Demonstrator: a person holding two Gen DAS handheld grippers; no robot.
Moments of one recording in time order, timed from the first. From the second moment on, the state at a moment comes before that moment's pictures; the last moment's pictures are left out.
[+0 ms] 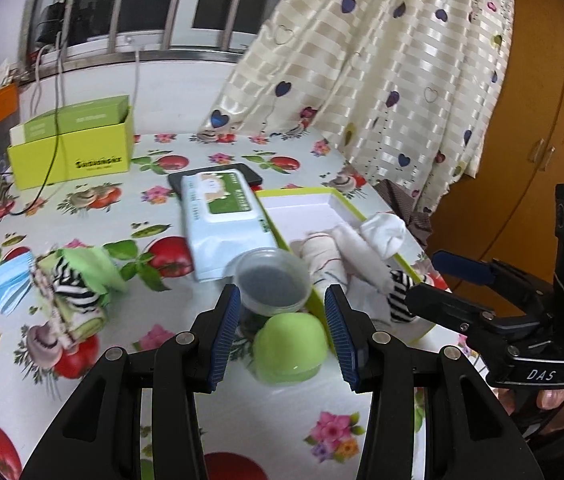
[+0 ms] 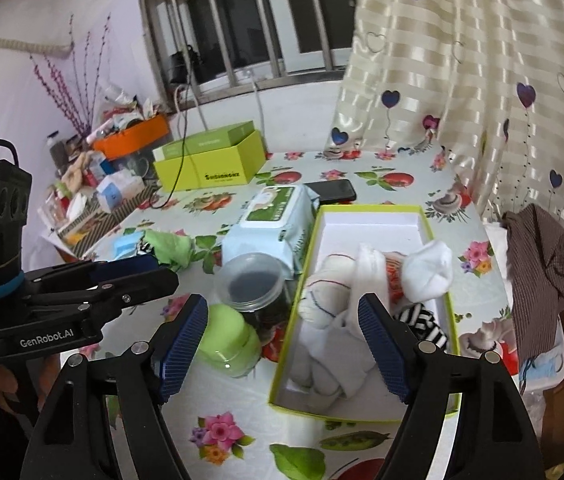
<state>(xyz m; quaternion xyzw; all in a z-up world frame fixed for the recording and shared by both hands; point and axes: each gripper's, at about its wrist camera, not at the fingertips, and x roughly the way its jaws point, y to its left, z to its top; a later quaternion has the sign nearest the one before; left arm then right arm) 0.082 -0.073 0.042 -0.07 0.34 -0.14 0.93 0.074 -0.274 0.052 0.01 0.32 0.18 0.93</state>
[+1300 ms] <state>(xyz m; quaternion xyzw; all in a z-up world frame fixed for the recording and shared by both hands) 0.064 -0.002 0.016 -0.12 0.36 -0.08 0.92 0.079 -0.190 0.049 -0.06 0.34 0.23 0.91</state>
